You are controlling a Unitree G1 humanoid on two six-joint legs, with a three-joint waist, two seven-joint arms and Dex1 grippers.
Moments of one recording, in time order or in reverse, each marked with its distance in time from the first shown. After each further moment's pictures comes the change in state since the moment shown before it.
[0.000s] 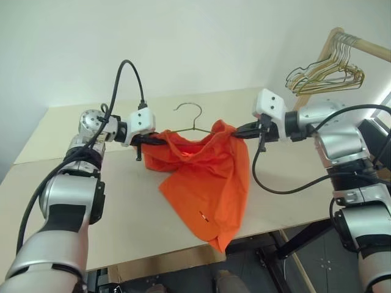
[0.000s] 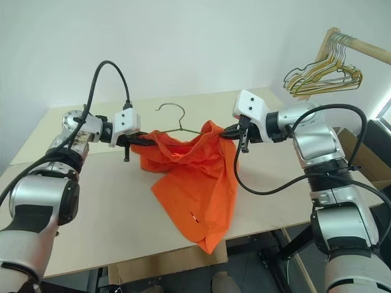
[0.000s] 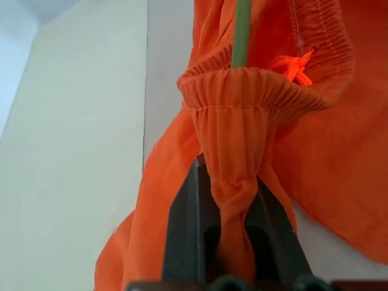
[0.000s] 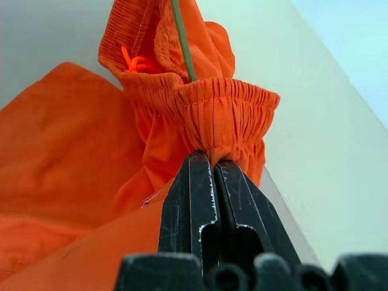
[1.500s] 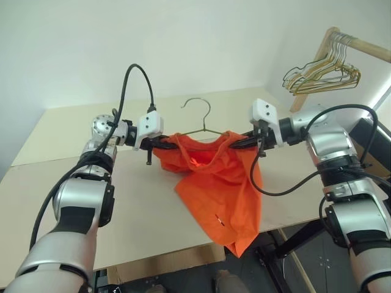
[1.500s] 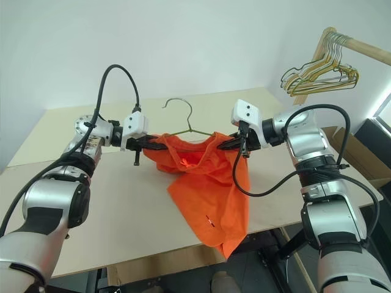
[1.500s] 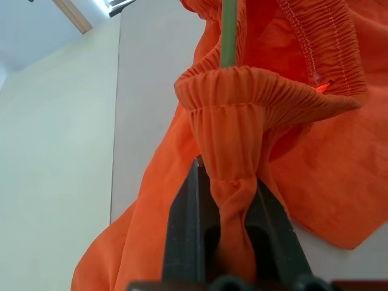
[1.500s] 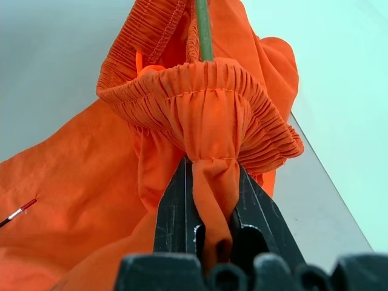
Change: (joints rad) left arm 0.028 -0.067 0.040 -0.024 -0.075 -0.006 -0.080; right arm -0.041 0.069 -0.003 0.197 -0.024 -0.028 0.168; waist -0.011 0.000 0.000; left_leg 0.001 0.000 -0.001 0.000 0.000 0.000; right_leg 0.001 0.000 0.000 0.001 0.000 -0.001
